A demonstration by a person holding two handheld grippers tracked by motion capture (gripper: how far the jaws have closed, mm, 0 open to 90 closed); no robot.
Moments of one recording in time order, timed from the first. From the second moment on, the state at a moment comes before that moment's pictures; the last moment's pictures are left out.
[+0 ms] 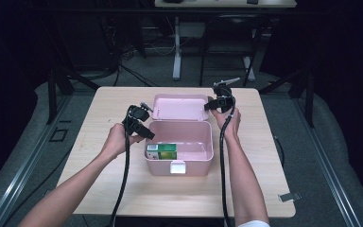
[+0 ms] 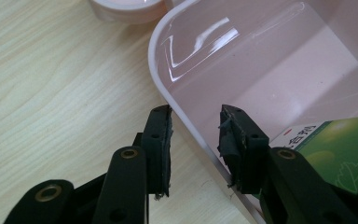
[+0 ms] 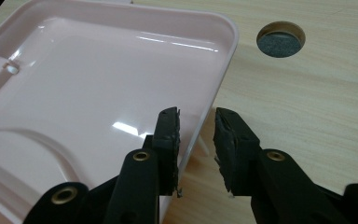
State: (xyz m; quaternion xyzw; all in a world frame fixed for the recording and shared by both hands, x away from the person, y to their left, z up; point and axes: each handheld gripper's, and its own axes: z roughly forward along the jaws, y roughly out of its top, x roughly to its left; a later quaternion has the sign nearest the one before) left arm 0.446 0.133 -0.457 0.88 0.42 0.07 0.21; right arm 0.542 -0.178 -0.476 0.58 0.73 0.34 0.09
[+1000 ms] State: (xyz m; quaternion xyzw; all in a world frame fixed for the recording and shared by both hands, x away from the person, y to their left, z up) left arm 0.445 0.132 -0.458 0.88 0.41 0.07 0.21; right arm 0.546 -0.154 -0.469 0.55 0.76 0.29 0.19
